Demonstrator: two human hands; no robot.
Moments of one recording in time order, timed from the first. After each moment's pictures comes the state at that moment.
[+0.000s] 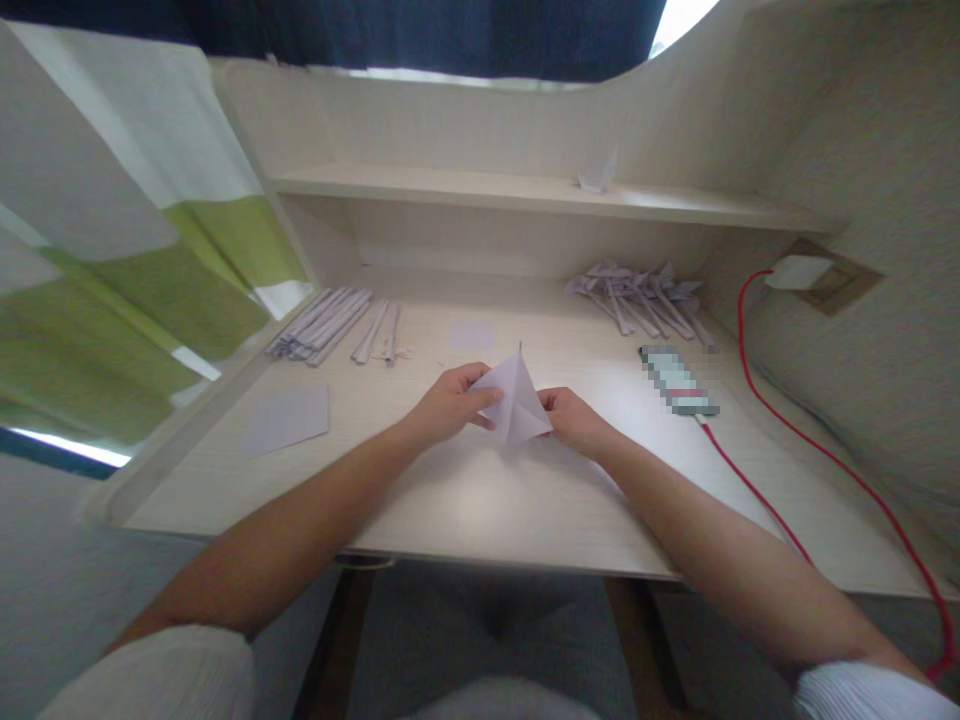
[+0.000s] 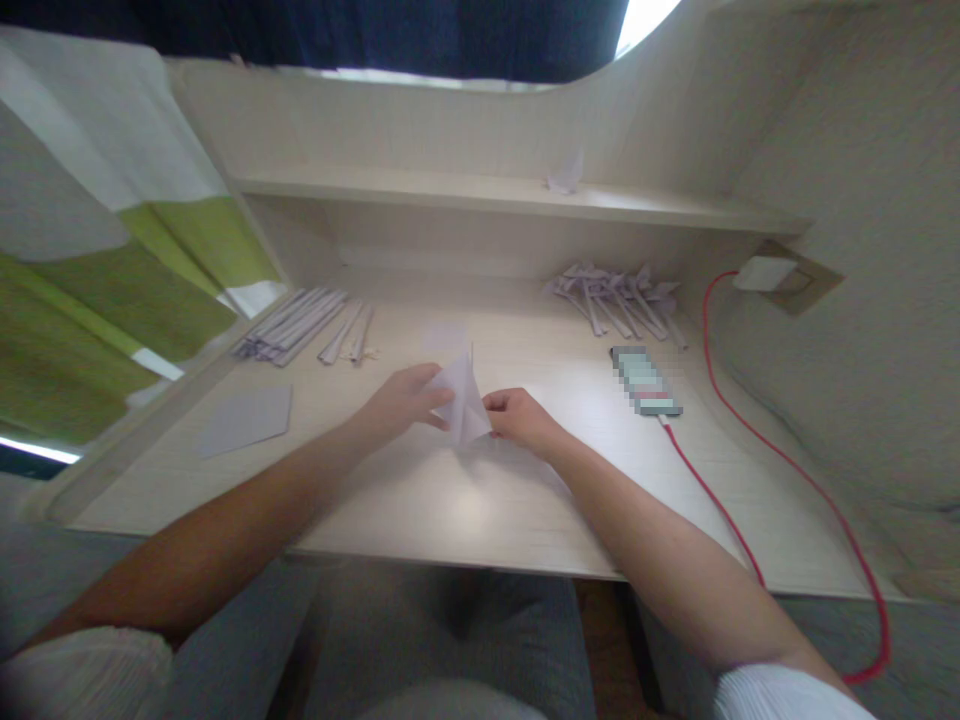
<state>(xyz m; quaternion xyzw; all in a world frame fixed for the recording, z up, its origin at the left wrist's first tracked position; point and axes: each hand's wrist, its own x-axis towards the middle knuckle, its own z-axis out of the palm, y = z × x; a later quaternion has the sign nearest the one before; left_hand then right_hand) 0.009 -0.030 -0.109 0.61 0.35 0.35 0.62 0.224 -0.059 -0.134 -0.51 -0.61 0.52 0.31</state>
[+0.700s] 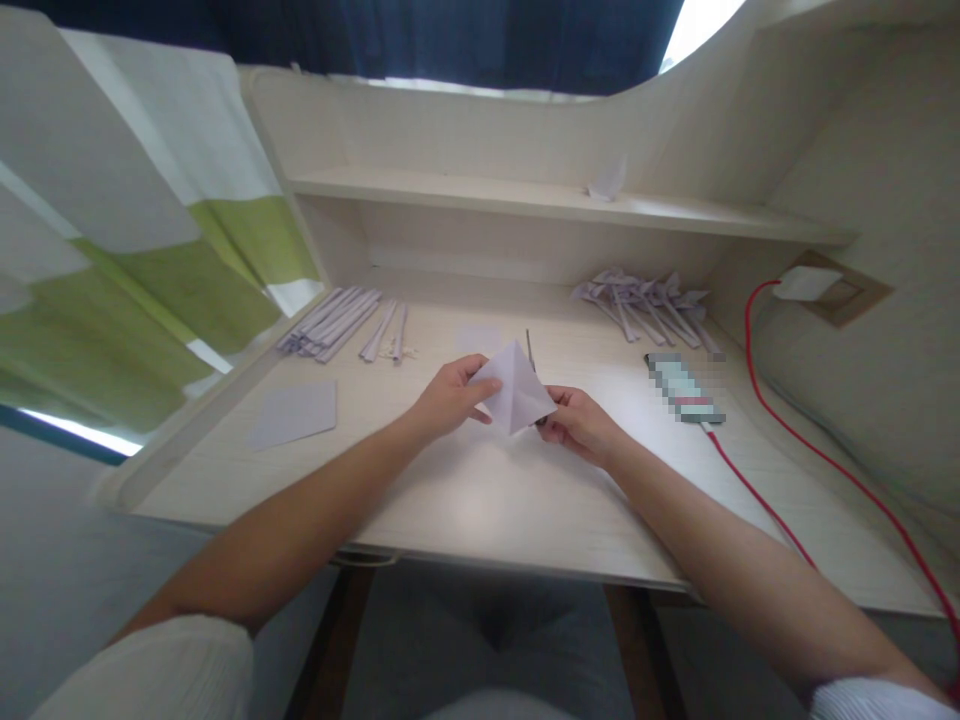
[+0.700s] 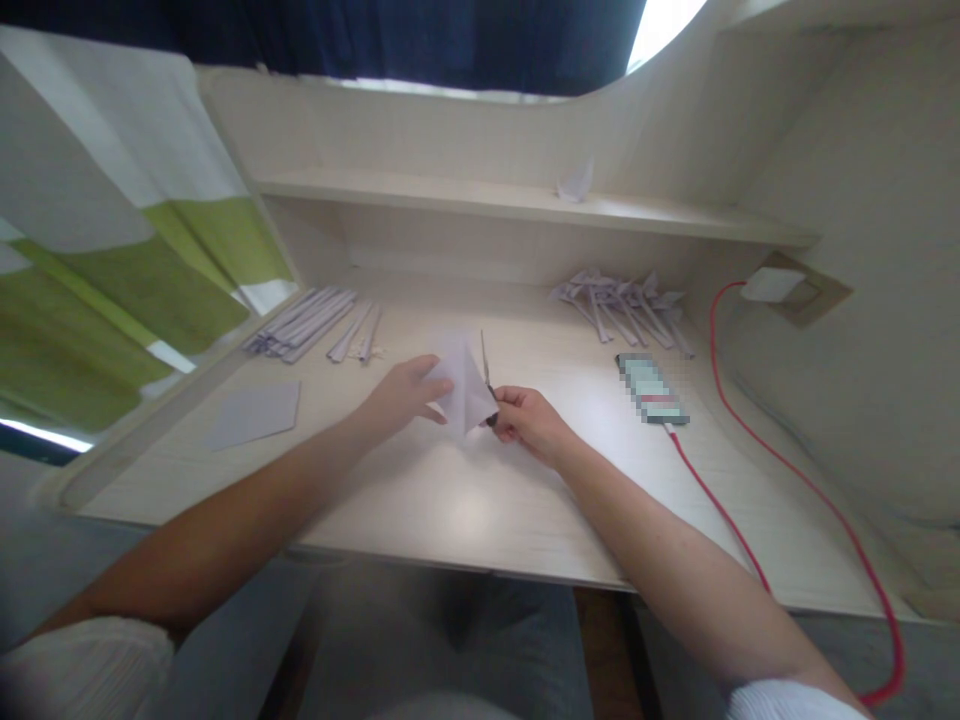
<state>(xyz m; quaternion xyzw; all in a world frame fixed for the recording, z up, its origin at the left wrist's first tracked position) 0.004 -0.027 -0.108 0.61 0.37 0.39 0.59 0.219 -0.070 -0.121 -0.41 -0.50 0.64 0.41</state>
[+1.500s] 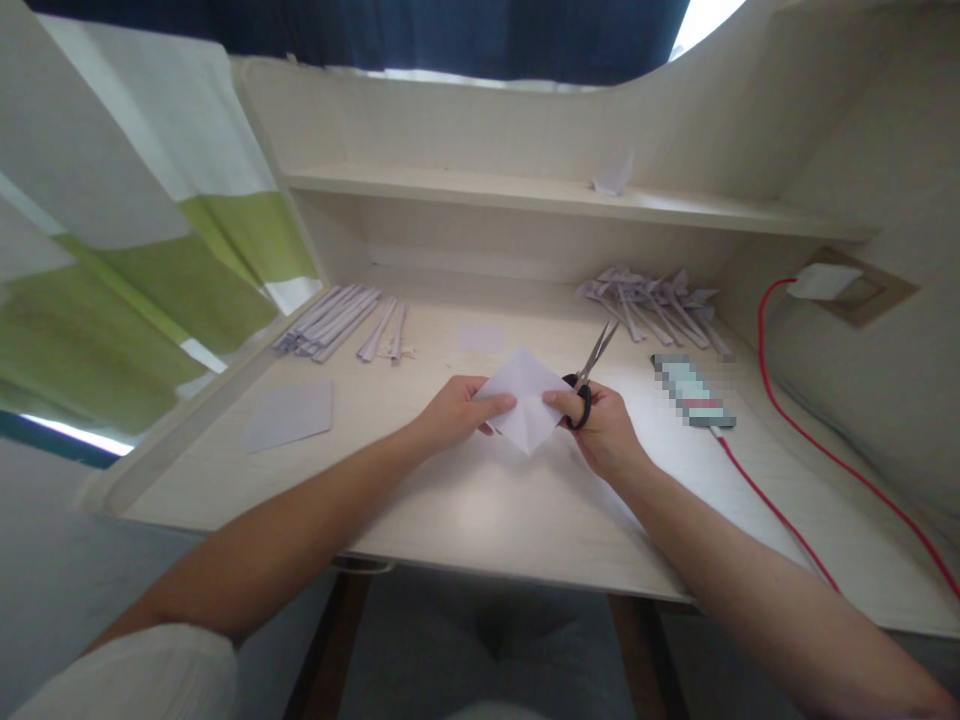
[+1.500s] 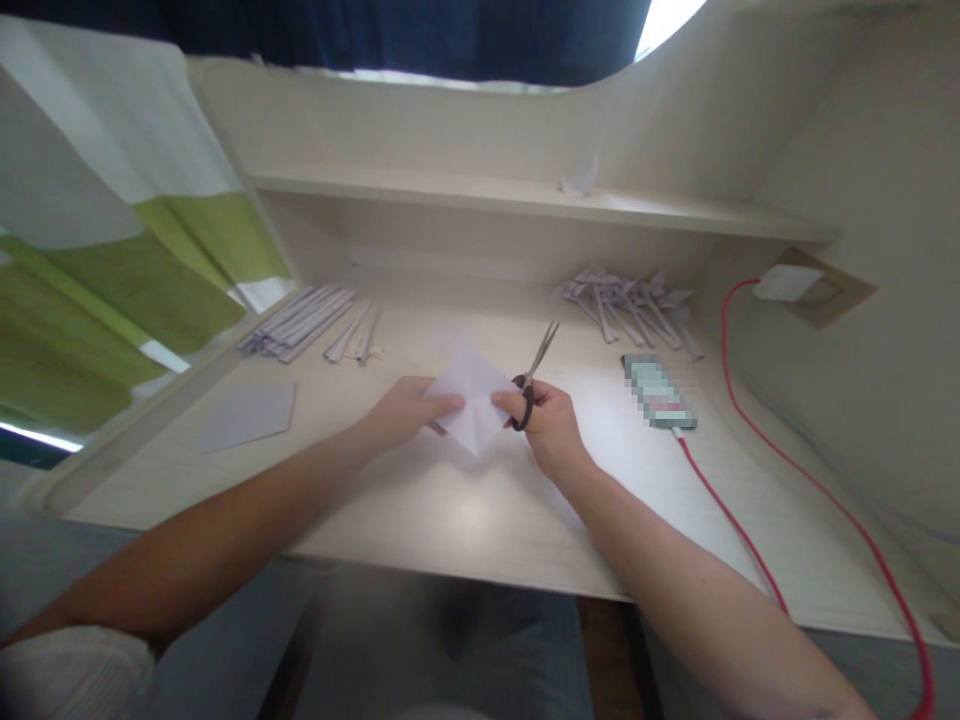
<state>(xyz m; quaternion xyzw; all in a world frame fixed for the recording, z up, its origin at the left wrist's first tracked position) 0.009 -0.035 -0.113 0.65 0.38 0.32 0.57 0.219 -0.074 -0.125 -0.46 -0.46 0.49 0.58</state>
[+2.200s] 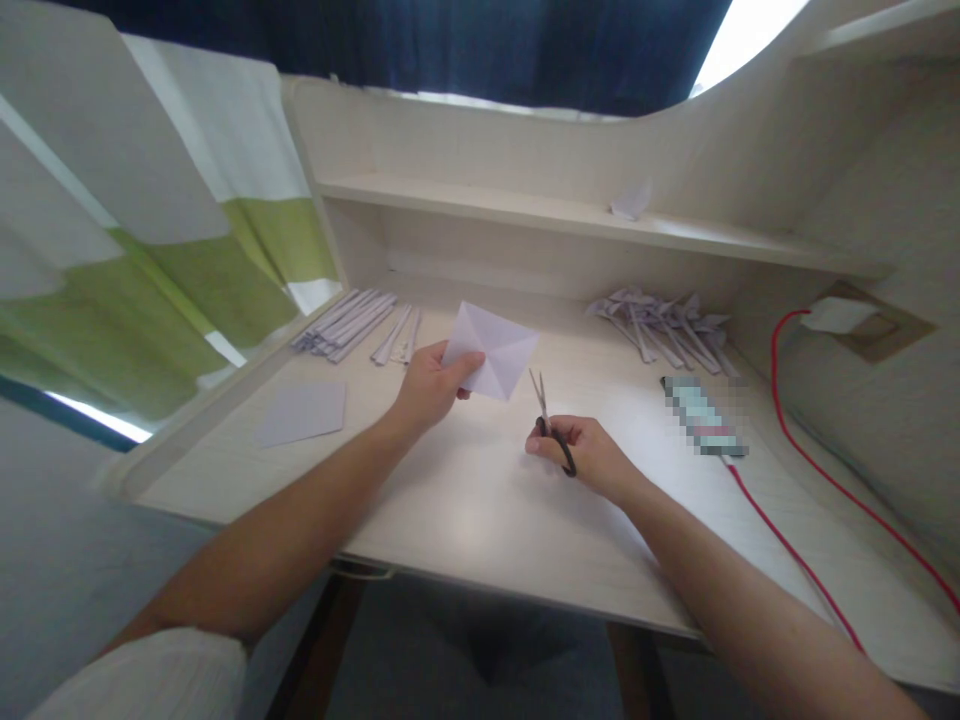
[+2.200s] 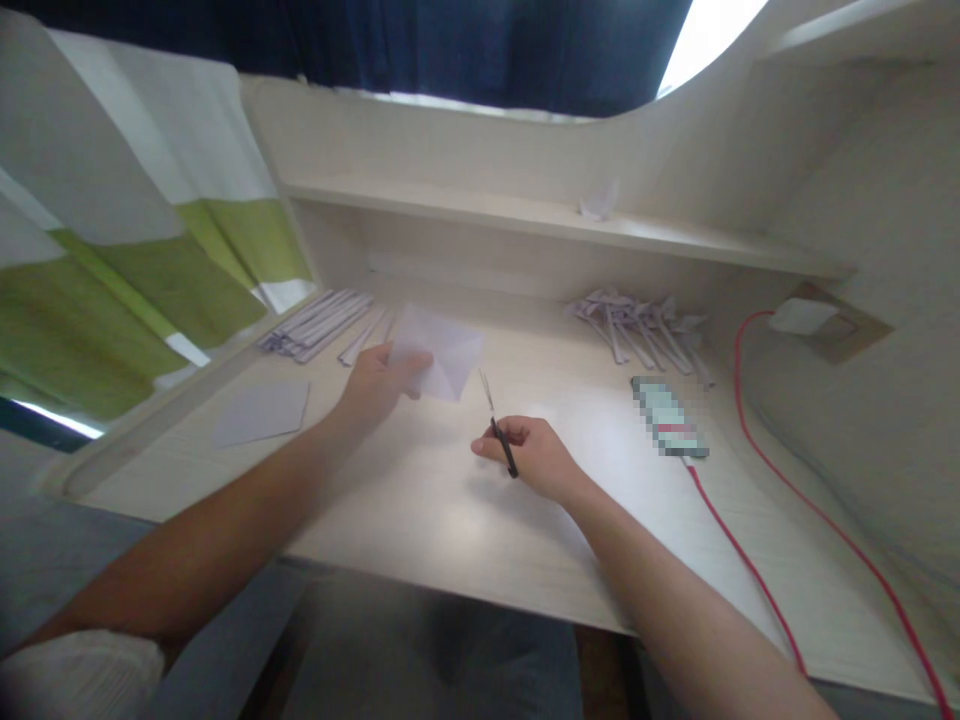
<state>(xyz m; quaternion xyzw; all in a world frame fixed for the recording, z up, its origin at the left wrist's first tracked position) -0.019 -0.018 -0.086 0.58 0.44 0.53 0.43 0.213 -0.085 -0.108 -0.51 -0.64 0.48 0.32</state>
